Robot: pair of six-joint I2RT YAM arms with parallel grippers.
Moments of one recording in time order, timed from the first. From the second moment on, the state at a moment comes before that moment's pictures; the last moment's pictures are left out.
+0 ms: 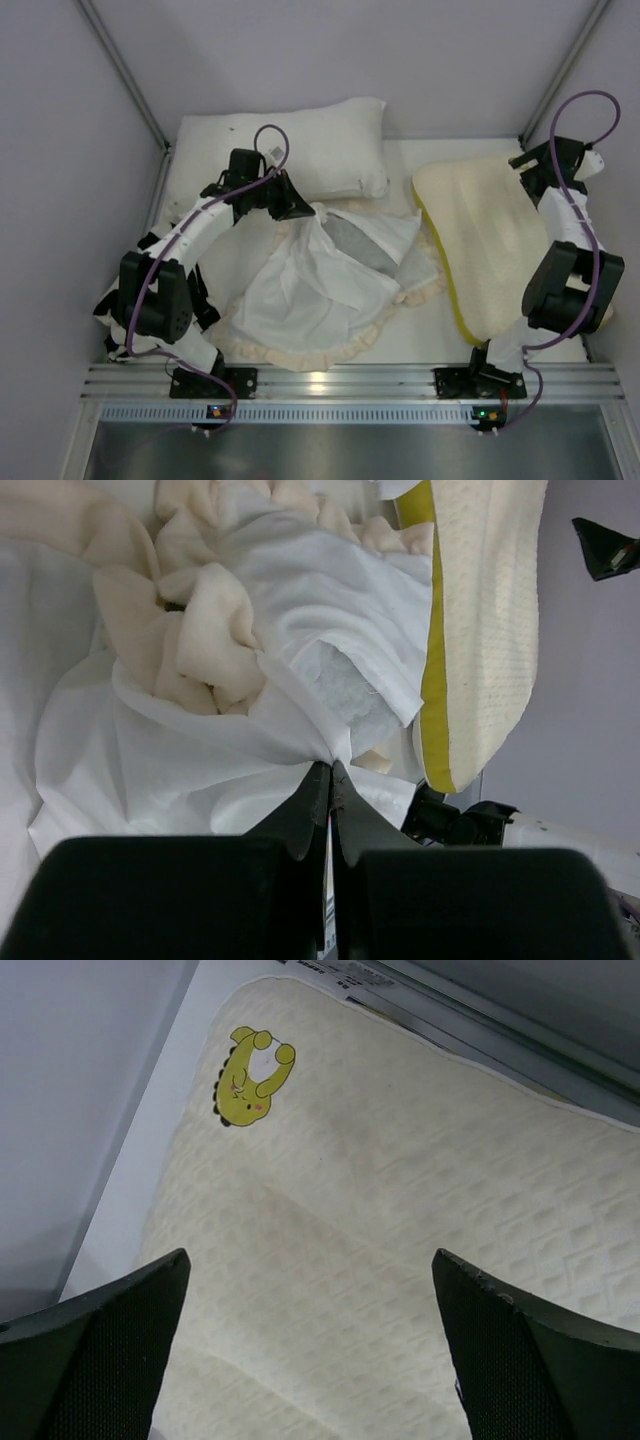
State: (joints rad) left arm -0.28 1.62 1.28 -0.37 0.64 -0.68; right arm -0.32 1.66 1.31 -0.29 0.17 0.75
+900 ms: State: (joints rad) left arm -0.29 1.37 0.97 -0.50 0.29 -0.52; right arm 0.19 1.21 0.99 -0.37 0.33 0.52
